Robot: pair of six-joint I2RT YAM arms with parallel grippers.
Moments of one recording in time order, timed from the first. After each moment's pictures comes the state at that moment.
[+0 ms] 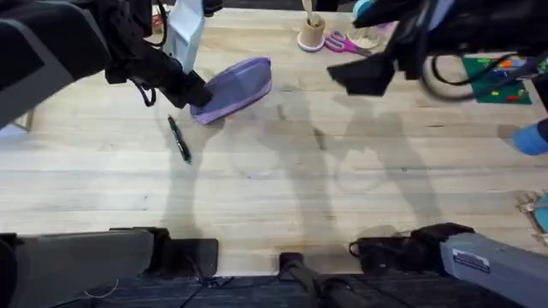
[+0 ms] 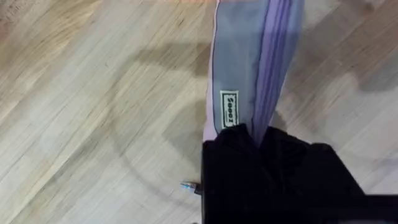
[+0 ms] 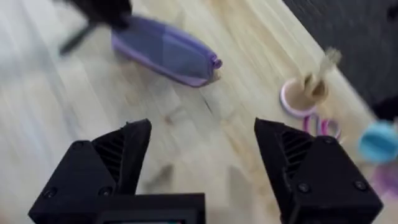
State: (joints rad) left arm 0.00 1.50 1.03 -0.71 0.31 0.73; right arm 0.16 1.25 1.19 -0.71 -0.60 -0.70
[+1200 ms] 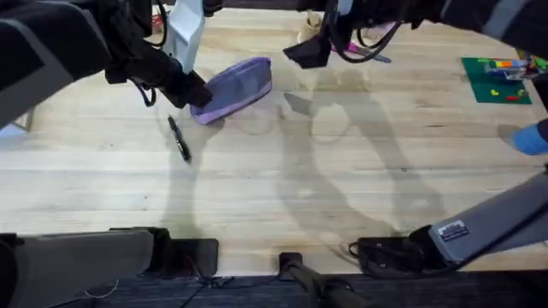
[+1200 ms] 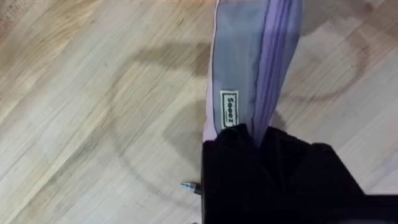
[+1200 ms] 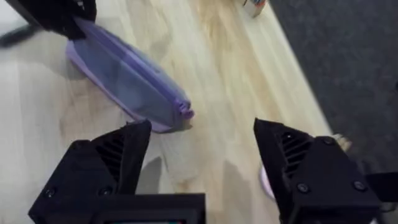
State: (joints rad) left arm 0.00 1.50 1.03 -0.71 0.31 0.73; right arm 0.24 1.78 1.42 -0.42 -0.69 -0.83
